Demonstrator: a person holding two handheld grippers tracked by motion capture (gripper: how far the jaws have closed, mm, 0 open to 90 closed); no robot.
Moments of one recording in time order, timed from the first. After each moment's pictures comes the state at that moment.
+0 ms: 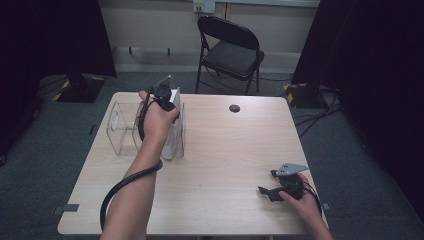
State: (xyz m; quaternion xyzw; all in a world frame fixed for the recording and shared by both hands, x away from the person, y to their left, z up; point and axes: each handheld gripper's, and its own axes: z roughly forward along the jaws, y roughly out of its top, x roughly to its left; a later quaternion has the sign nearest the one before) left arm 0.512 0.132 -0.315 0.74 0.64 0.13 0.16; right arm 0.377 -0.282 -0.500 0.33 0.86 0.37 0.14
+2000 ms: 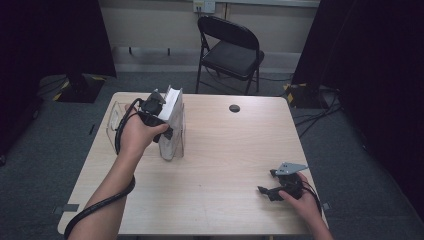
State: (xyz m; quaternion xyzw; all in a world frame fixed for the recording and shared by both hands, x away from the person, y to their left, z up) left arm 0.462 0.164 -0.318 0.80 0.56 0.08 0.19; right arm 0.379 -0.281 -0.500 0.32 0.86 0.38 0.14
